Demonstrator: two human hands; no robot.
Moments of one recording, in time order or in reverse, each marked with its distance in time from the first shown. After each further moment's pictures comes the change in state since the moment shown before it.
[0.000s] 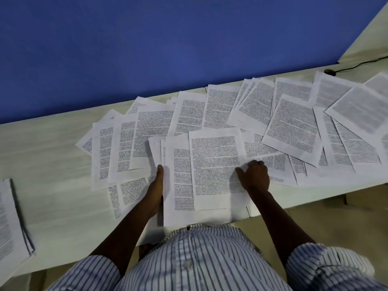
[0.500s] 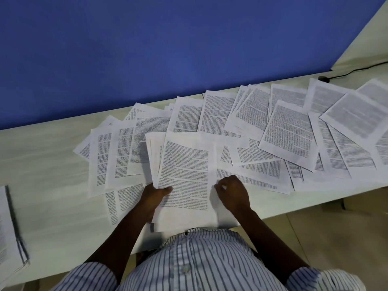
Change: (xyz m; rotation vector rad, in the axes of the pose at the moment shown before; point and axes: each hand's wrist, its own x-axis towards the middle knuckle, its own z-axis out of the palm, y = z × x) left_hand 0.004 -0.001 -0.003 0.243 0.141 0.134; right_hand -0.047 -0.016 0.029 0.227 -0.125 -0.280
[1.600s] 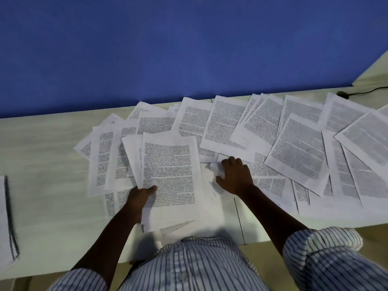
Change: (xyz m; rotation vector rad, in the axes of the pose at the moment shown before) left_hand 0.034 -0.001 -0.025 -0.183 0.194 -0.108; right_hand 0.106 -0.011 -0.028 -0.614 -0.129 -0.343
